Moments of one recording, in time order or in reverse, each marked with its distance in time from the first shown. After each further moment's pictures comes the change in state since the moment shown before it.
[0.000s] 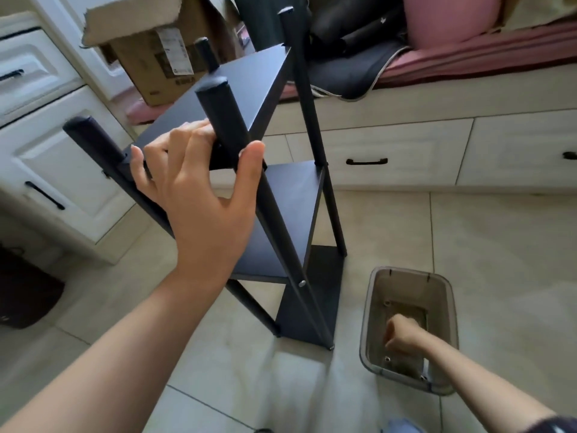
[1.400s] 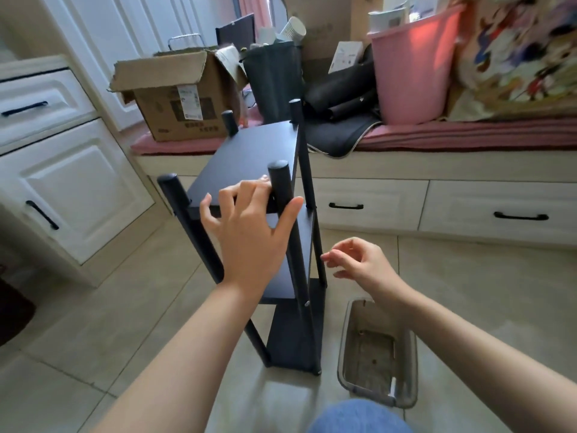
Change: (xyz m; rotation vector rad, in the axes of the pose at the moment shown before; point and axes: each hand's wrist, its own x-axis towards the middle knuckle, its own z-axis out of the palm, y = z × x) left_hand 0.005 0.016 -0.006 0.034 -0.087 0.019; right_hand -0.188 -0.140 -0.145 0.888 0.428 -0.683
